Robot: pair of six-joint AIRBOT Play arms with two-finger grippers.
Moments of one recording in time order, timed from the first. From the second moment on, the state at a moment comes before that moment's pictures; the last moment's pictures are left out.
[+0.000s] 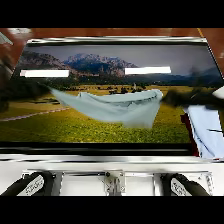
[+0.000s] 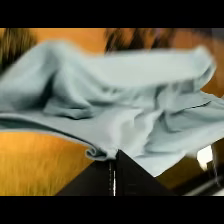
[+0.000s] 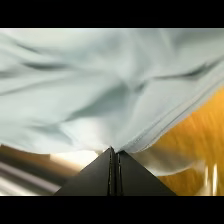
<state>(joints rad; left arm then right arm) 0.26 -1.03 1.15 0.63 -1.18 -1.13 -0.22 -1.10 1.13 -0.78 1.21 1.29</state>
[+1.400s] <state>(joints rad) 0.29 -0.57 1.37 1.18 -1.48 -1.48 -0.23 -0.93 1.90 -1.21 1.77 1.59</state>
